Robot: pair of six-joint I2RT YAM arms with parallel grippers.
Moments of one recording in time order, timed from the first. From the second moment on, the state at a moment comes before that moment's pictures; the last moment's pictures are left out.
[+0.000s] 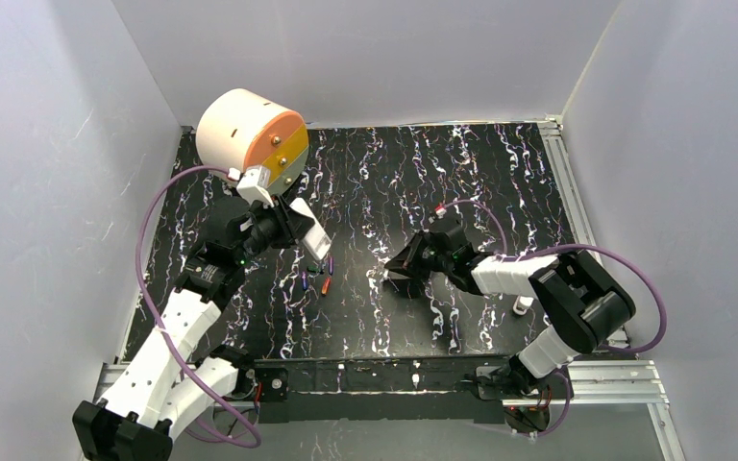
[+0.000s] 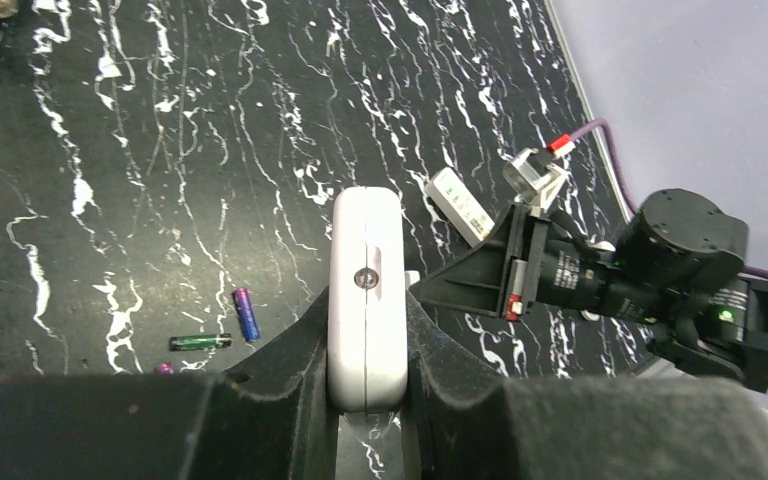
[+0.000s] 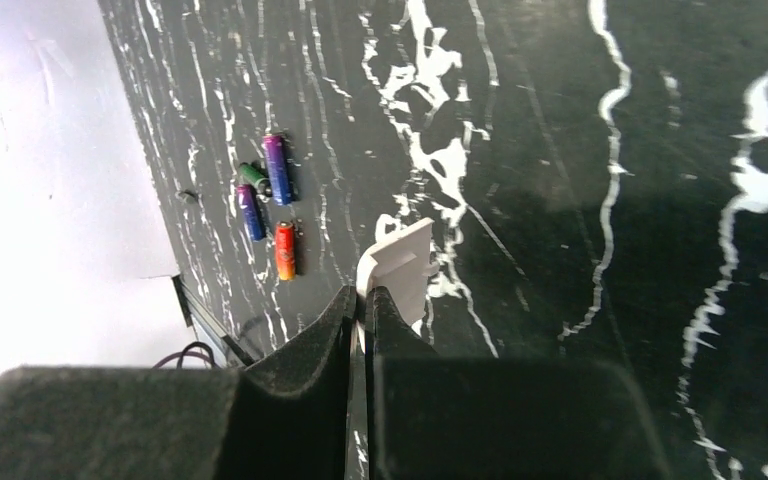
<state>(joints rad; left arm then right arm) -0.36 0.85 0.81 -0.31 0.18 -0.51 0.67 1.56 0.59 0.35 -0.27 1.10</state>
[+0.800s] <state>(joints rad) -0.36 0.85 0.84 -0.28 0.33 -0.54 0.59 1.25 0.58 -0.05 -0.17 0.99</state>
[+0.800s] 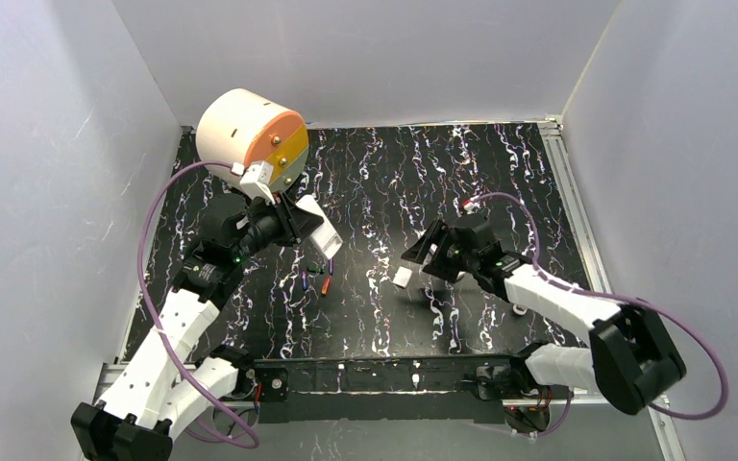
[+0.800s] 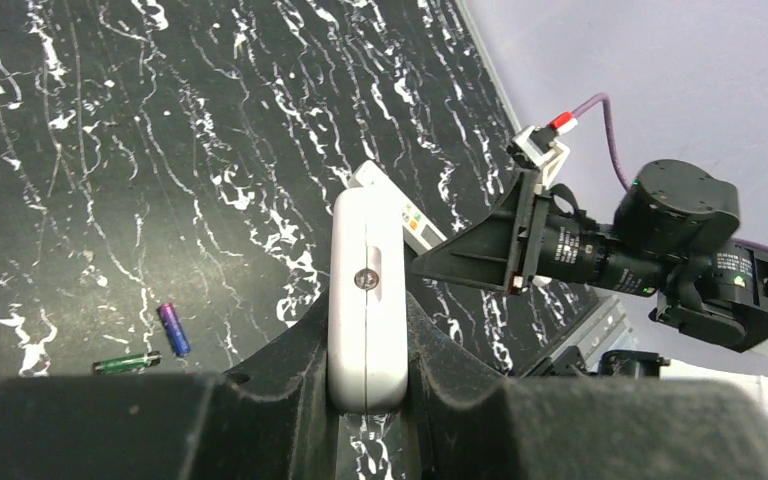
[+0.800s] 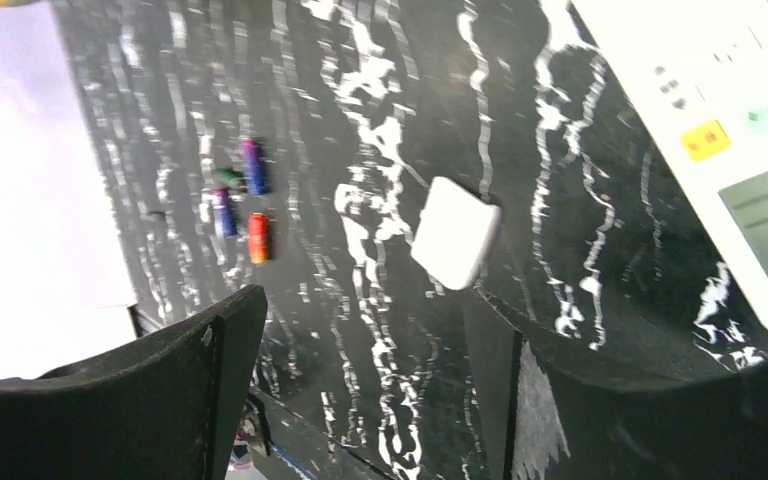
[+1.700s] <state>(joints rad) -0.36 0.89 0.88 0.14 0.59 -1.12 0.86 1.17 0.75 0.74 -0.33 1.13</state>
